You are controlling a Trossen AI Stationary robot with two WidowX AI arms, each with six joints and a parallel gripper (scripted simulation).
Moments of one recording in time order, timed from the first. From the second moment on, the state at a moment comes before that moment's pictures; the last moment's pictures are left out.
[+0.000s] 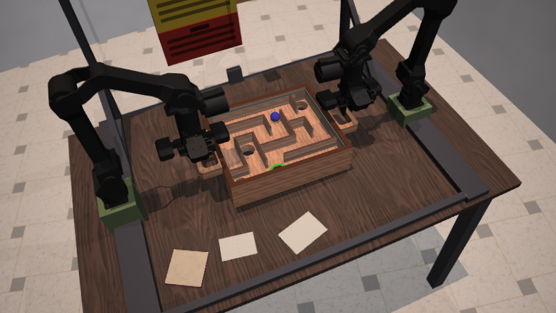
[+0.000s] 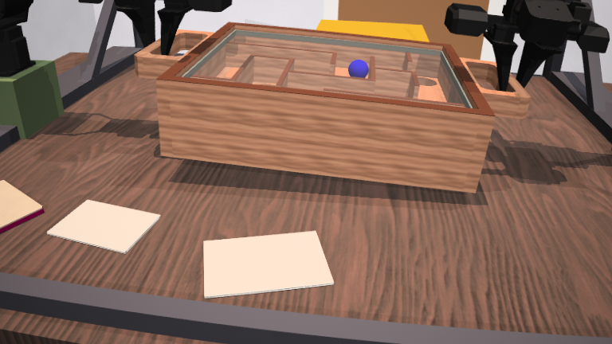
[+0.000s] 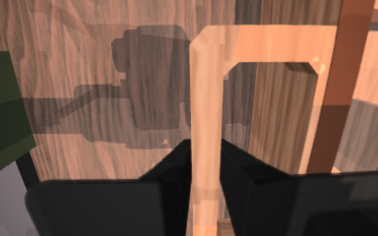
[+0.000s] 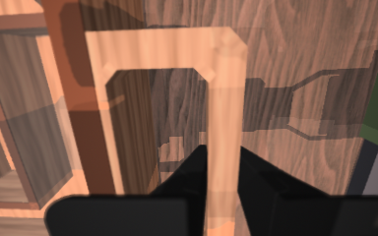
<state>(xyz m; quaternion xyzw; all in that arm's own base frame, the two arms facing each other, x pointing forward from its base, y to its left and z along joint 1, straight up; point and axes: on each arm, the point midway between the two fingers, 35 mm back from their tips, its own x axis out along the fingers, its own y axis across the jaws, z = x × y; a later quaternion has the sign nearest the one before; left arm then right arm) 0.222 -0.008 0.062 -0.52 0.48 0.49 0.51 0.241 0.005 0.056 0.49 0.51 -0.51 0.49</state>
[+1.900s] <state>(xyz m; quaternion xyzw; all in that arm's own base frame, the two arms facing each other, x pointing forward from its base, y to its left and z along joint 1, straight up) 0.223 -0.010 0.064 -0.51 0.48 0.50 0.51 0.239 0.006 0.054 0.48 0.50 -0.52 0.50</state>
